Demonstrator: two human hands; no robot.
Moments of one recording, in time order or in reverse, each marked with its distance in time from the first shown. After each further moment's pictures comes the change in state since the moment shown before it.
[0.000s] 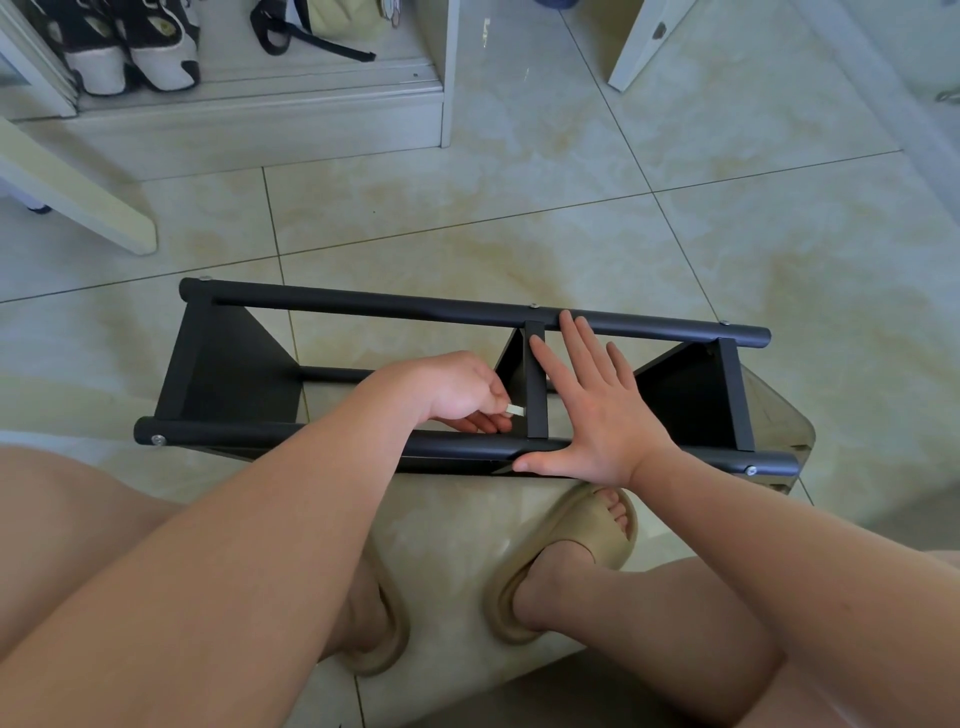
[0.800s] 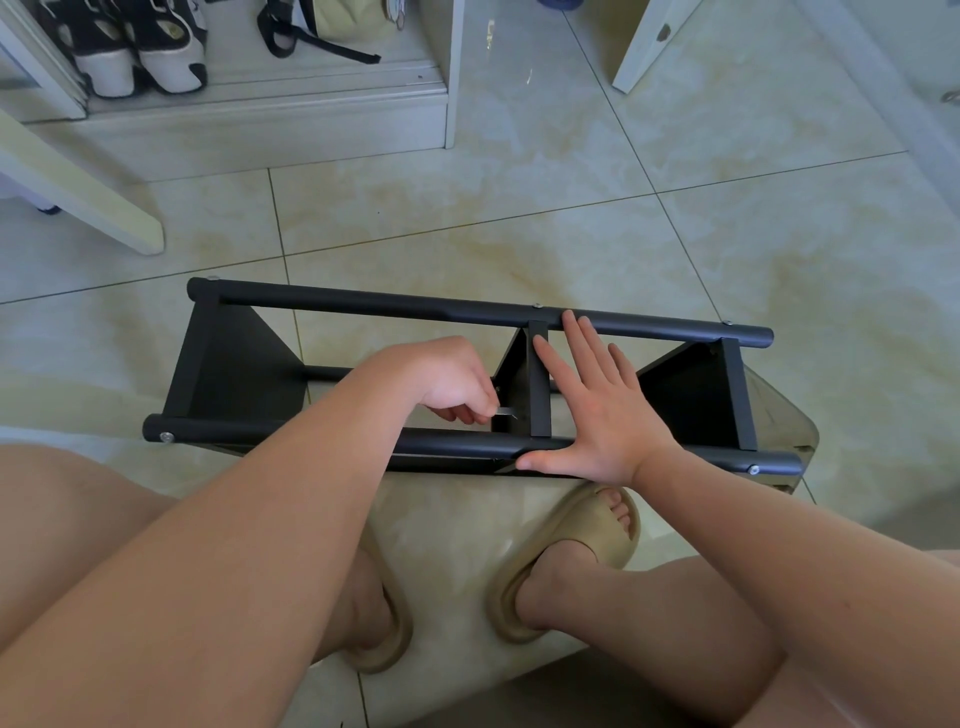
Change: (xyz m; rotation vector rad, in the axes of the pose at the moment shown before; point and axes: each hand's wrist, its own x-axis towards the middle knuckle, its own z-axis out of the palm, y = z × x) left_hand -0.009 0.005 -0.019 0.268 0.047 0.006; right_hand 0.000 0.000 -0.001 -0.002 -0.003 0.001
